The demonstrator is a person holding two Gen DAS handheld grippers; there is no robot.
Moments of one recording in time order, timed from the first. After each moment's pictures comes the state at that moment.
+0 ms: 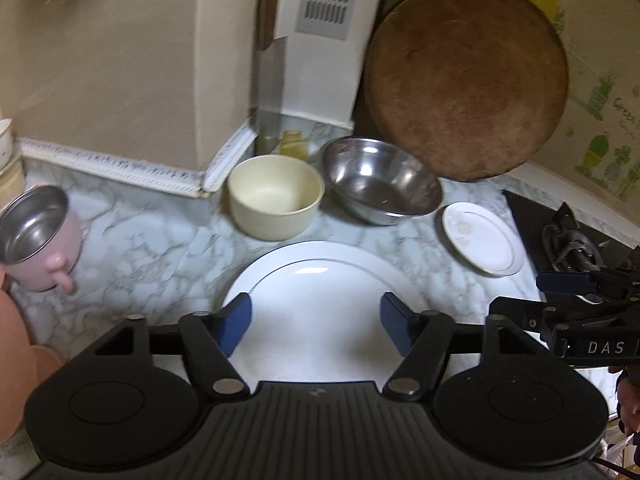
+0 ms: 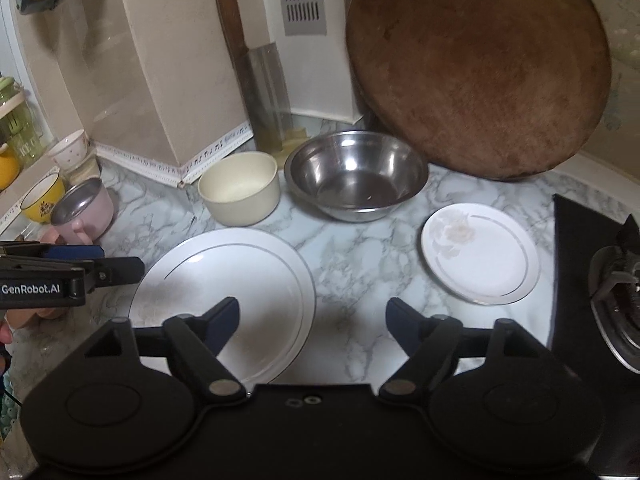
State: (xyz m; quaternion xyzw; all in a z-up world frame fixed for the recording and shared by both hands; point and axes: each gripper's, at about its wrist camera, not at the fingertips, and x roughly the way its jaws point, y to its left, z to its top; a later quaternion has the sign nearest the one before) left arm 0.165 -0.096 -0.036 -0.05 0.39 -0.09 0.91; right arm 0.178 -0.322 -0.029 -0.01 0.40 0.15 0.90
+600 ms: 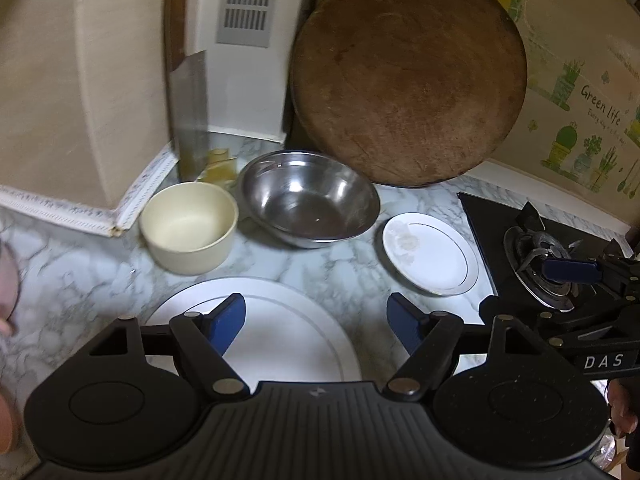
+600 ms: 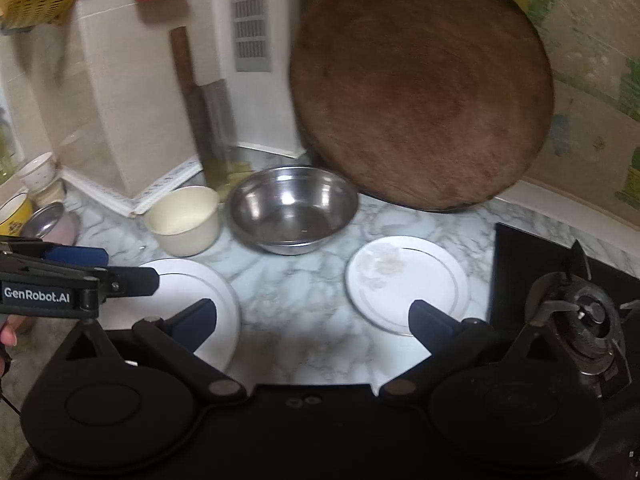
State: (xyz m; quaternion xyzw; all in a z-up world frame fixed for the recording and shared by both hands) left arm 0.200 -0.165 -0.029 -0.04 0.39 -0.14 0.91; right arm 0.185 -0.374 -0.010 -0.02 0.37 0.10 0.92
